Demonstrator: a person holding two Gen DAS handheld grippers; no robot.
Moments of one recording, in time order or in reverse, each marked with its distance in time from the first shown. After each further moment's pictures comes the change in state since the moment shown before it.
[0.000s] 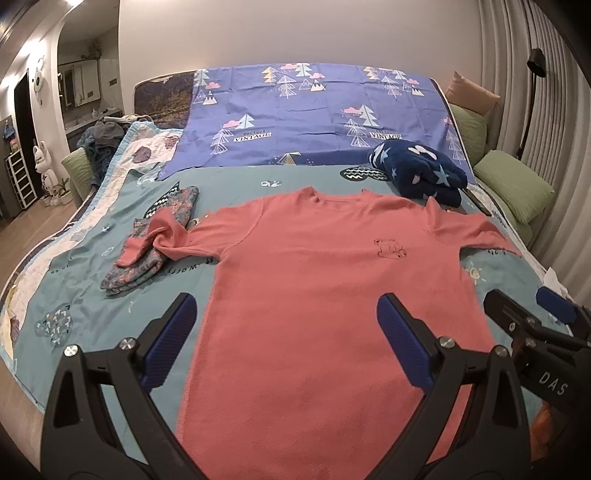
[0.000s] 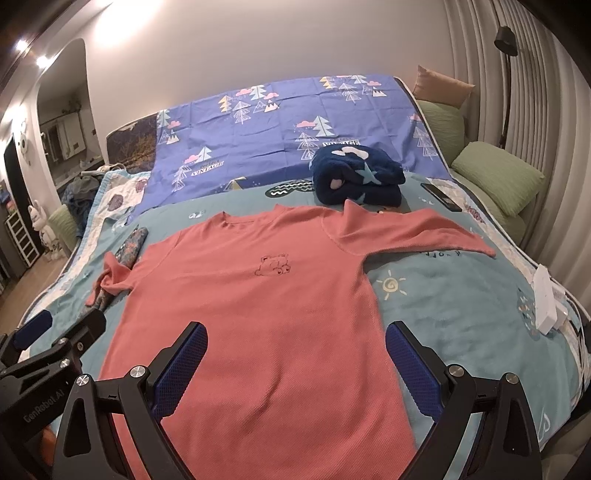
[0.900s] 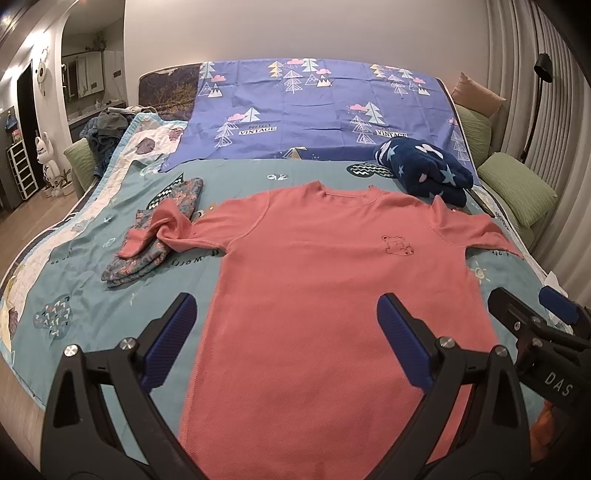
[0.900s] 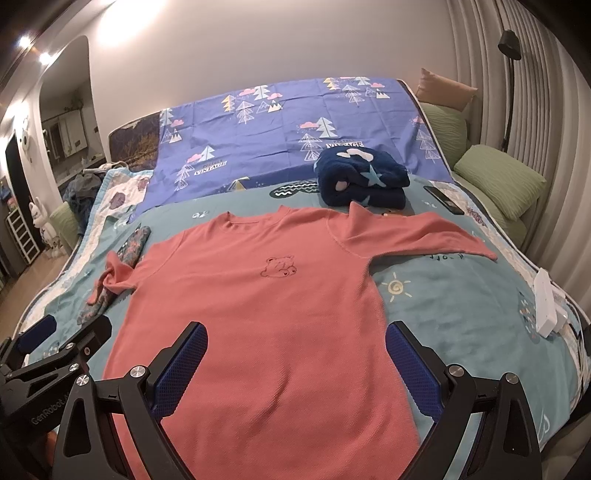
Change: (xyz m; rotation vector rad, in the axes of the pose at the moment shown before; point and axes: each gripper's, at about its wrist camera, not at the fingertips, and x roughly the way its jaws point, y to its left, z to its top) left arm 0.002 0.012 -0.003 -0.020 0.018 0.007; right arm -0.002 0.010 0.001 -0.016 0.002 0.000
